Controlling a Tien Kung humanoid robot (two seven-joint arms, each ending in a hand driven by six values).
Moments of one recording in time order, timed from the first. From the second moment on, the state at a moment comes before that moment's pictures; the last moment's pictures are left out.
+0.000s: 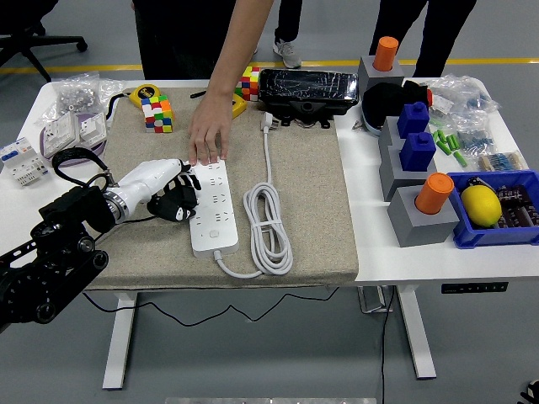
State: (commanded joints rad) left arm -0.52 0.33 -0.87 -1.09 1.92 -0.01 0.04; right arm 0.21 -0.11 1.89 0.18 -1.20 -0.16 -0.16
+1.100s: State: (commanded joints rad) left arm -0.57 0.36 -0.82 -1.10 1.89 -0.05 0.04; right arm 0.22 -0.12 1.89 0.18 -1.19 -0.16 -0.16
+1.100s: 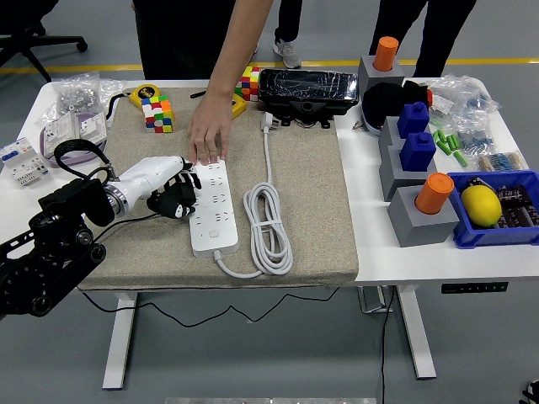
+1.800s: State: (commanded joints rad) left arm -0.60 0.38 -0.76 -1.11 1.87 -0.08 0.04; right arm 0.22 -0.12 1.89 0.18 -1.19 -0.16 -0.15
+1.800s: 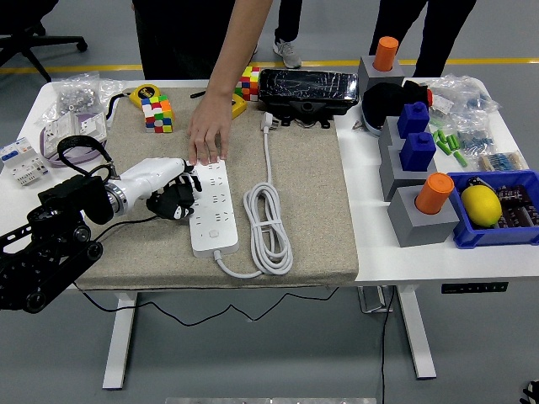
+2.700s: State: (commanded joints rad) left arm -0.60 0.38 -0.74 -1.10 1.85 -0.09 0.04; right arm 0.22 -0.12 1.90 0.18 -1.20 -0.16 -0.15
